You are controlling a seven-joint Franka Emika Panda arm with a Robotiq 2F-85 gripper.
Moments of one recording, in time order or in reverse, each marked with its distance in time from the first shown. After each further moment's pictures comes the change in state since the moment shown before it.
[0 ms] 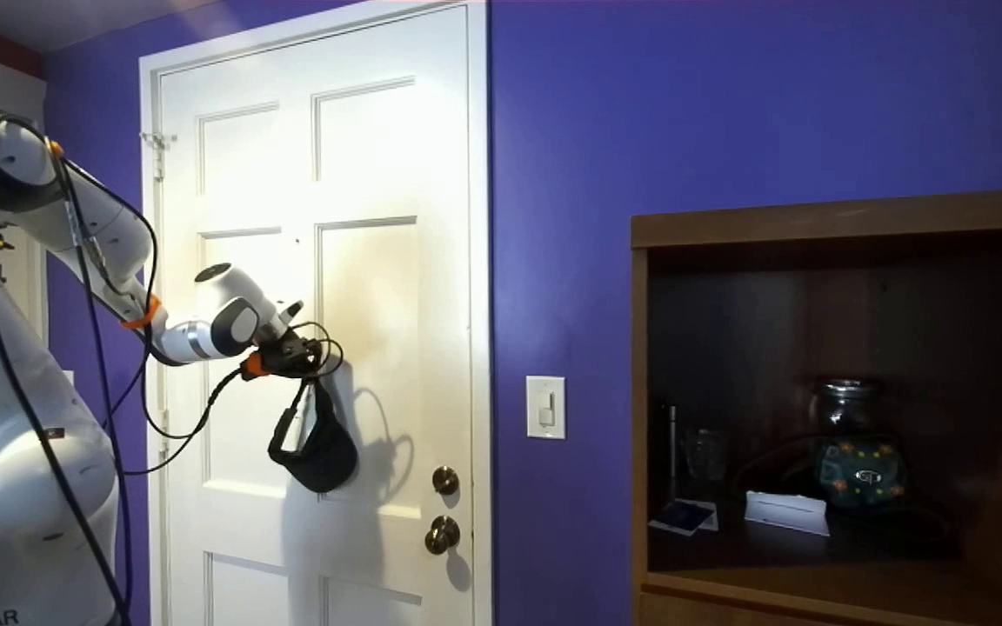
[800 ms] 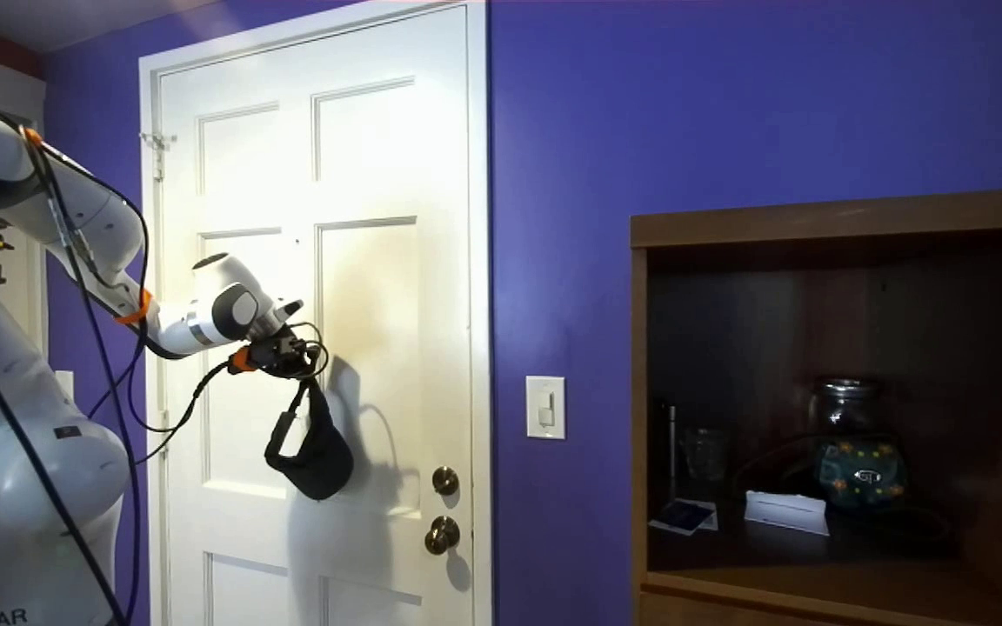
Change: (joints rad) arm 0.126 -0.051 -0.155 -0.005 -0.192 -0.178 0.298
